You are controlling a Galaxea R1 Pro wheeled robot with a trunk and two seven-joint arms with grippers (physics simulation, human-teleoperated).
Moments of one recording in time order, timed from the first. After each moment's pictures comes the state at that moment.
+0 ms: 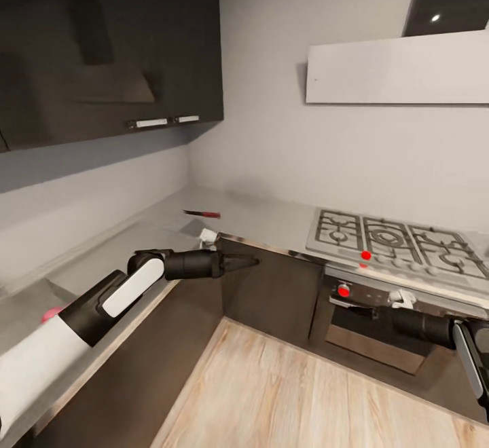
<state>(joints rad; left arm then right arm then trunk) -0.92 0.30 -0.73 -1.23 1.17 0.63 -0.75 -0.44 -0.33 -0.35 -1.26 -0.03 0.92 1.01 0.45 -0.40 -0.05</state>
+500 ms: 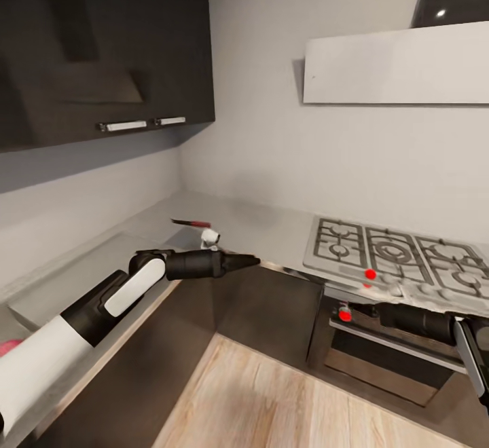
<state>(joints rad) -0.92 0.29 -0.73 -1.23 1.17 0.63 -0.75 -0.44 -0.33 -0.34 -1.29 -0.02 0.87 1.04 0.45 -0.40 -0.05</state>
